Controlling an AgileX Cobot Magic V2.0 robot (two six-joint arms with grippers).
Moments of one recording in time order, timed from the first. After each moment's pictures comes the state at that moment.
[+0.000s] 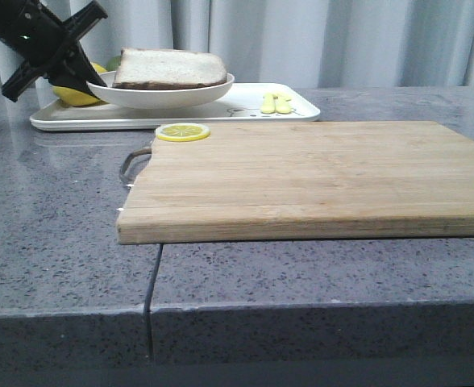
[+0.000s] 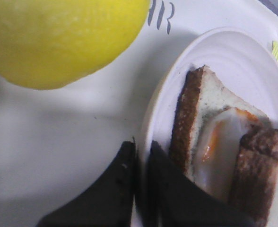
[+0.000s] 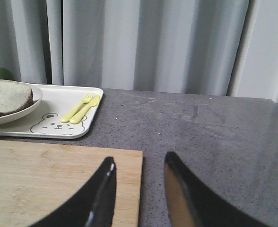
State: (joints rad) left arm -0.01 2.21 -1.96 -0.78 0.87 0.01; right arm 0.11 0.38 -0.44 0.06 0.18 -0.06
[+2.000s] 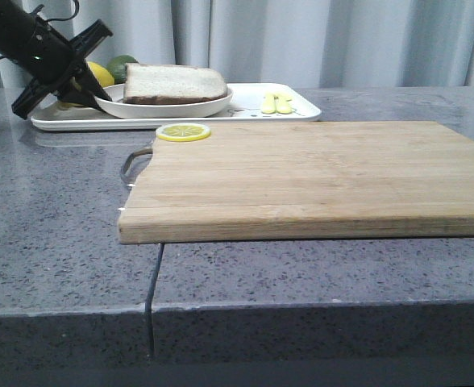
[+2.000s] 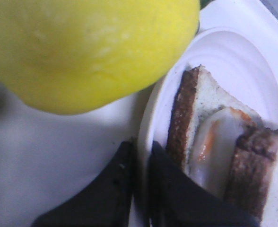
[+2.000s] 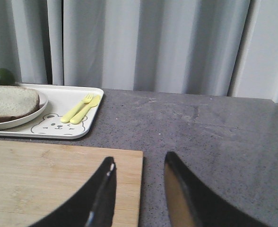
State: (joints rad) left arm -0.02 2.26 -1.97 -0.81 0.80 -0.01; right arm 0.11 0.38 -0.44 0.06 0.18 -0.06
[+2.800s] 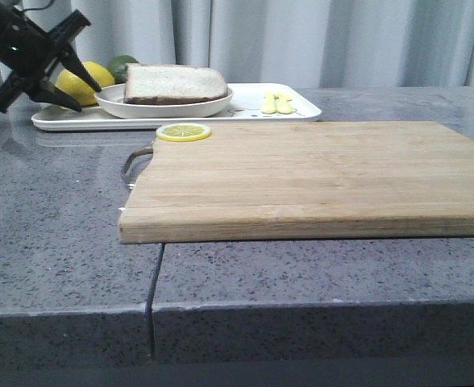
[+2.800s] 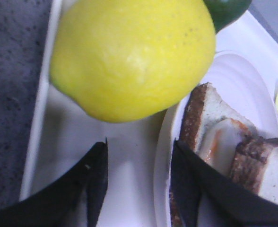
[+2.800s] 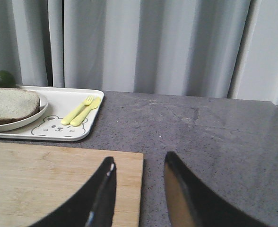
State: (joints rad) left arm 0.05 2.24 -1.98 -0.83 0.86 -0.02; right arm 0.11 0.38 -0.44 0.06 0.17 -0.06
